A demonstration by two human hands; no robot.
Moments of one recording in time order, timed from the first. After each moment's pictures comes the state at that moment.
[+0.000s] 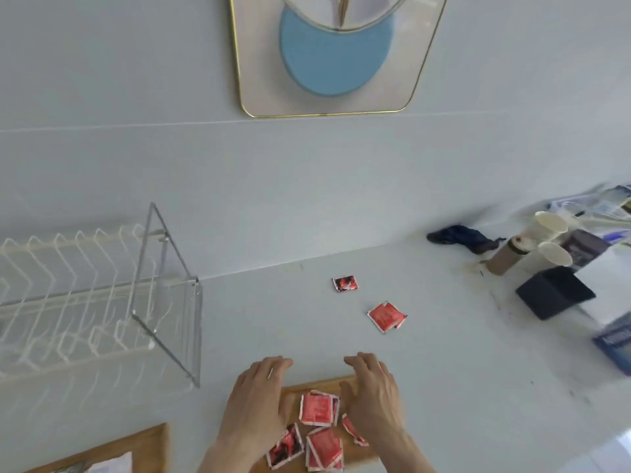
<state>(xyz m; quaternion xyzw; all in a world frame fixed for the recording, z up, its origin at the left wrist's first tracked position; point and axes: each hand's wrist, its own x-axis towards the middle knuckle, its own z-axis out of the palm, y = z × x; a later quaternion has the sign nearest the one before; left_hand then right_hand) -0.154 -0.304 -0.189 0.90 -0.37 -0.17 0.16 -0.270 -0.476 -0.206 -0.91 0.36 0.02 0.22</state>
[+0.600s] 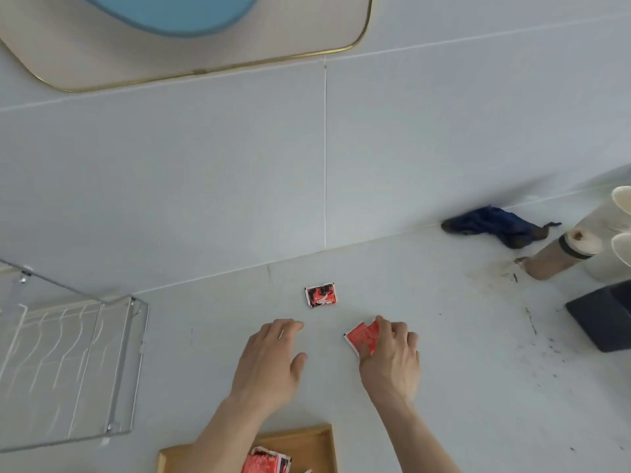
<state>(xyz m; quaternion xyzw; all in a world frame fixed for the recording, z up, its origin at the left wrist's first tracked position) -0.102 -0.497 -0.210 0.91 -0.34 -0.20 0.11 -0.211 -0.658 -0.265 -0.86 0.47 0.01 0.21</state>
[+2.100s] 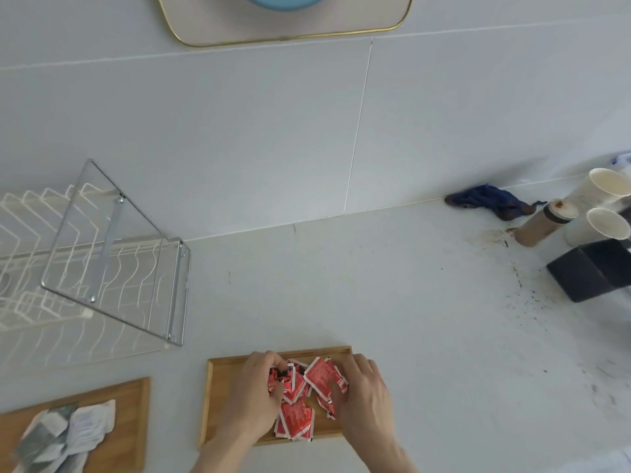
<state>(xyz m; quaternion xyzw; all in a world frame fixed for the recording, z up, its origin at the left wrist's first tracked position) -0.204 -0.352 -0.217 0.92 -0.17 -0.28 0.24 -0.321 -0.504 -0.254 -0.91 0.29 -0.04 0.31</state>
